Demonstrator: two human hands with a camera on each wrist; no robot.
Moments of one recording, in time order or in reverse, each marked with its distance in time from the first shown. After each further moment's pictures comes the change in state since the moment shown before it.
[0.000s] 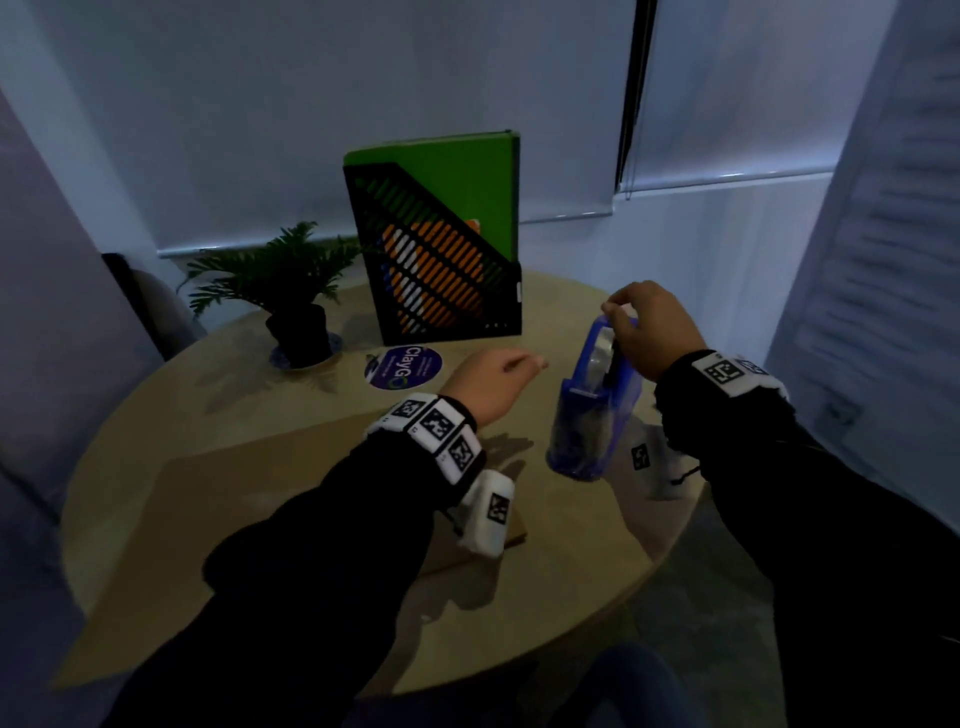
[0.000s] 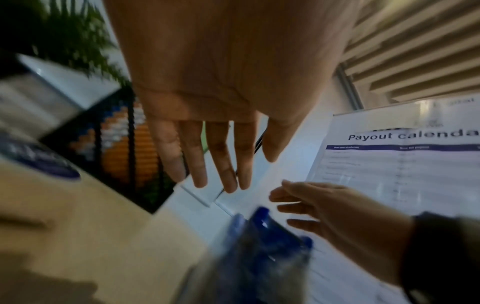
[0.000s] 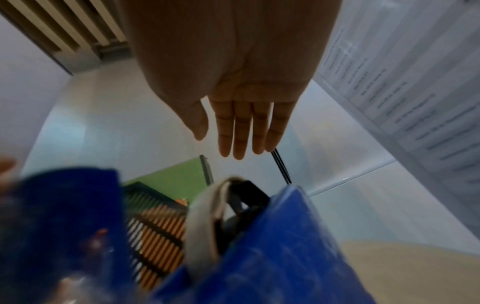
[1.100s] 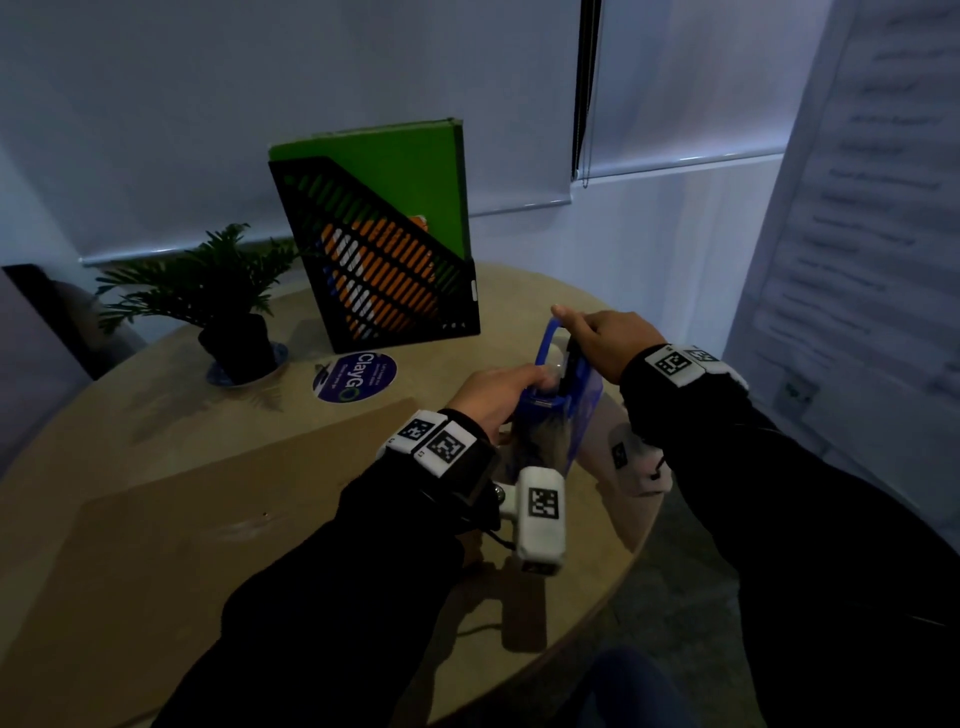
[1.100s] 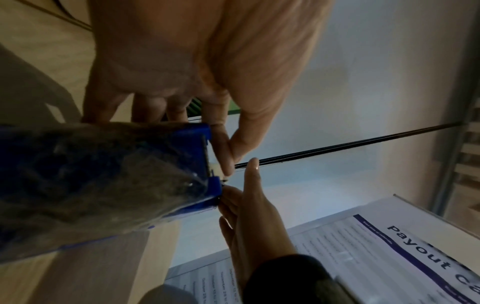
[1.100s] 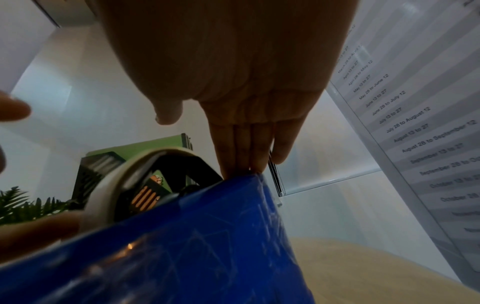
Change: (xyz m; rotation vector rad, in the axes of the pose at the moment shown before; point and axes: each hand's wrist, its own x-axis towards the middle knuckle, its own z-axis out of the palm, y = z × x) left_hand 0.023 0.031 0.052 -0.713 -0.047 -0.442; right_hand 0.010 0.020 0.002 -0.182 -0.286 0.132
